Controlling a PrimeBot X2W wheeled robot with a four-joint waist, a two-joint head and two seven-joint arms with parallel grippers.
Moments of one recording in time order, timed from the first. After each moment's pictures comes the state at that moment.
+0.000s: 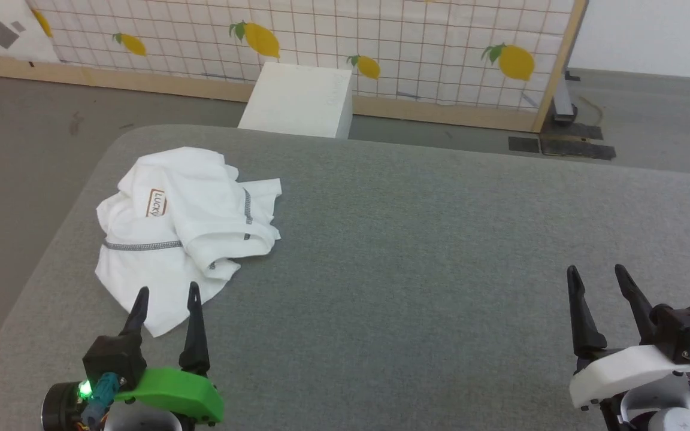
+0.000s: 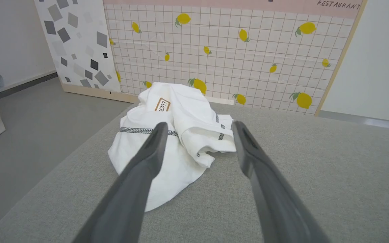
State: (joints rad) left arm 0.06 0.06 0.01 -0.03 -0.12 0.01 -0.12; right arm 0.00 -0.05 -0.10 0.10 0.10 0.13 -0.12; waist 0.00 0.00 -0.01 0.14
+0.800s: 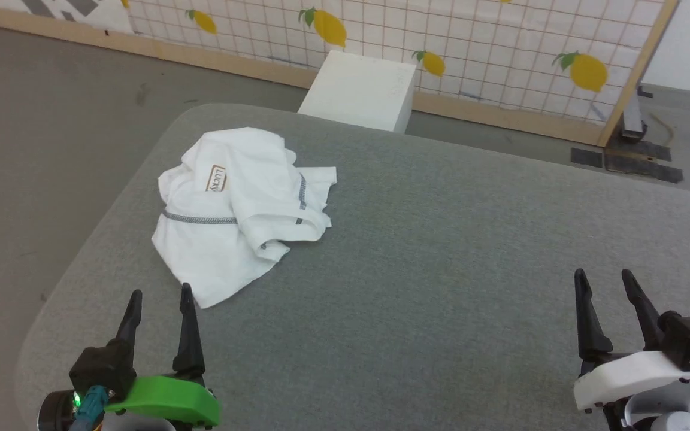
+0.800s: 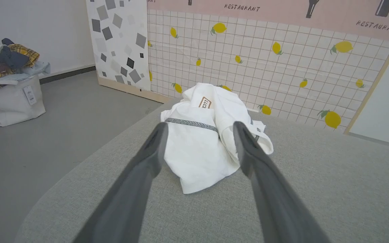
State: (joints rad) left arm 0.08 0.06 0.01 -0.04 -0.17 0.01 -0.17; right arm 0.00 -0.05 -0.12 0.14 0.12 0.13 -0.17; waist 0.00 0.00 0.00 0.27
